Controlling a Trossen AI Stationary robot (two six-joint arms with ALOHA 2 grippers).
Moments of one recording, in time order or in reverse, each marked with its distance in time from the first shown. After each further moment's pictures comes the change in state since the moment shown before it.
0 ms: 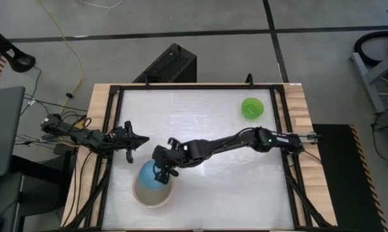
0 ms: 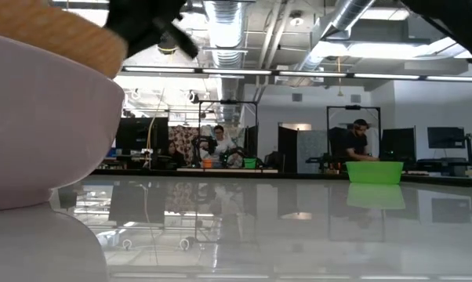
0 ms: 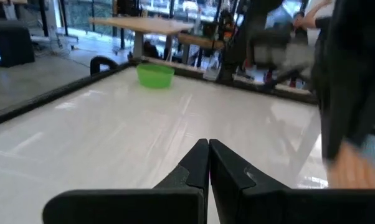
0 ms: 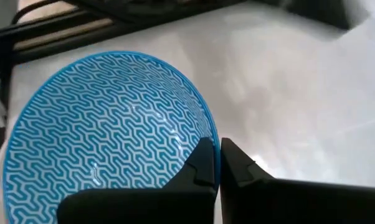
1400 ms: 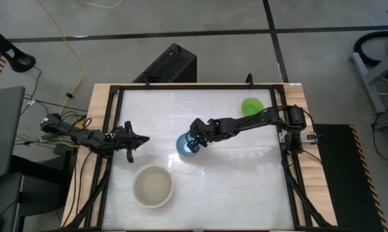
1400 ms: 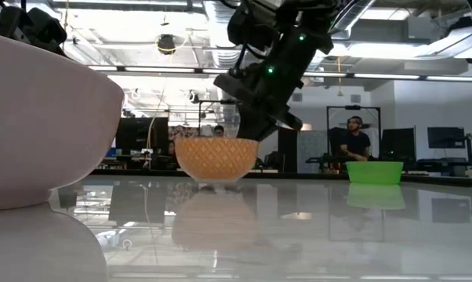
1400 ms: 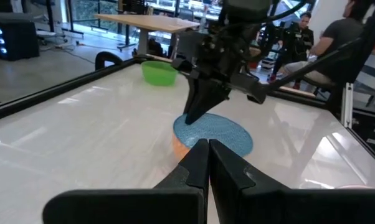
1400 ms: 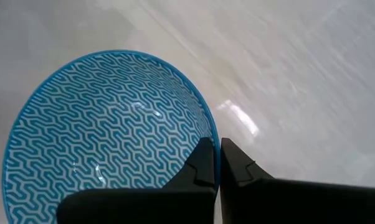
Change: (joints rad) left arm 0.000 0.013 0.000 0.001 -0.022 -0.029; right arm -0.241 -0.473 -1.053 0.391 -0.043 0.229
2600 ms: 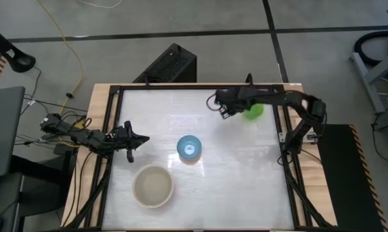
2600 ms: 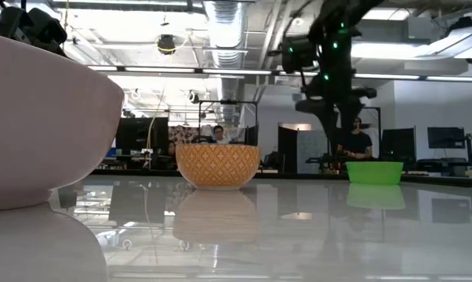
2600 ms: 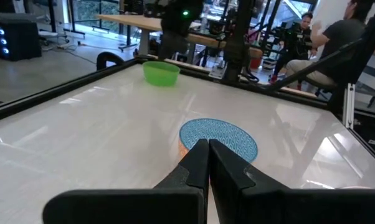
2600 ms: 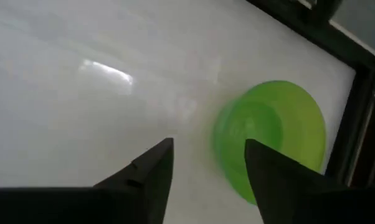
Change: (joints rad) left arm 0.000 0.000 0.000 0.000 -0.005 0.000; right arm -0.396 -0.225 -0.041 -0.708 0.200 0.083
